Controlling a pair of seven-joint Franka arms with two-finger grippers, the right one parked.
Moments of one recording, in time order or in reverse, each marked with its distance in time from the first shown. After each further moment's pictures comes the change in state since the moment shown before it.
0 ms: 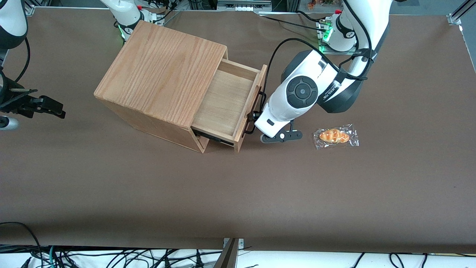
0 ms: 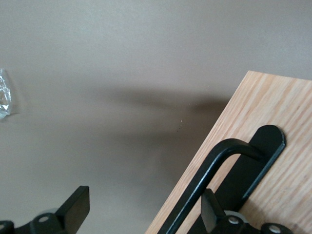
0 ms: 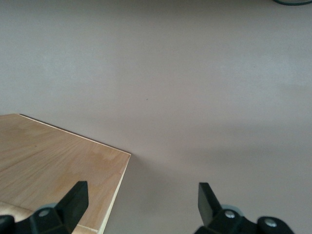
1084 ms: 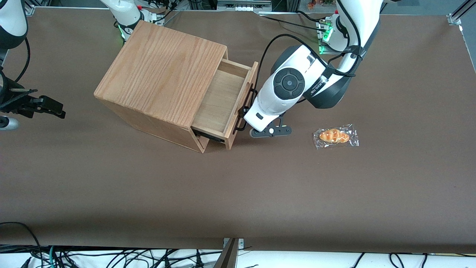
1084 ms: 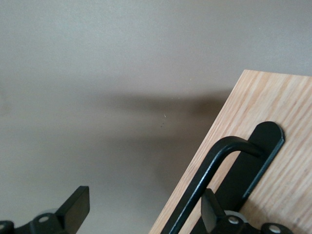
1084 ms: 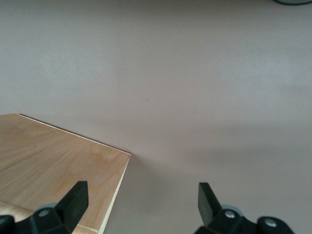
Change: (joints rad) arm -0.055 0.003 0.002 0.000 0.000 0.041 -0.022
